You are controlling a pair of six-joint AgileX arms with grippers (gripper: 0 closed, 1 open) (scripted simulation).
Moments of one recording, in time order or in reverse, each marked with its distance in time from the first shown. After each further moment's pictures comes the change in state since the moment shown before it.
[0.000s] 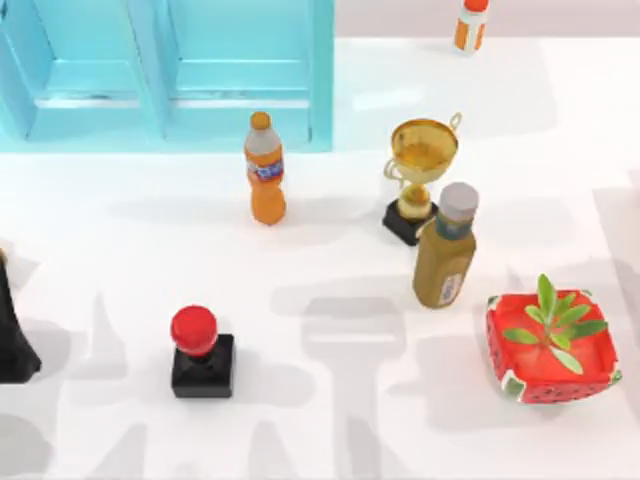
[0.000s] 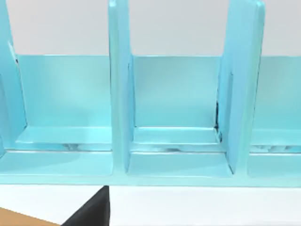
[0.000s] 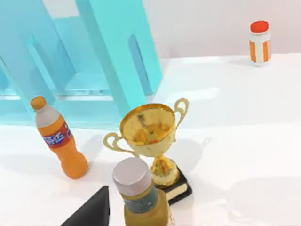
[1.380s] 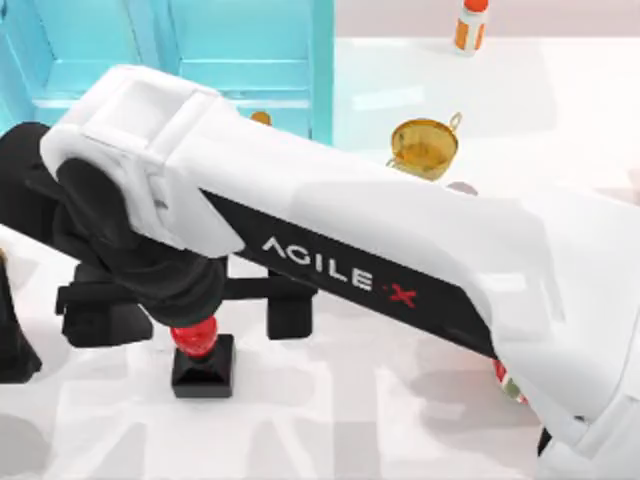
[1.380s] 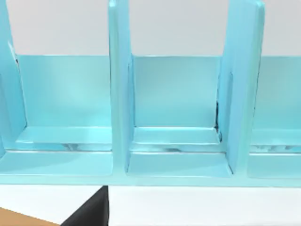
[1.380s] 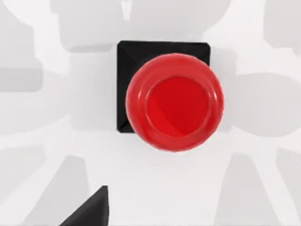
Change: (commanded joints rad) left arm 0.000 0.000 0.000 0.000 0.000 0.000; right arm 0.762 1.919 1.863 -1.160 0.264 0.842
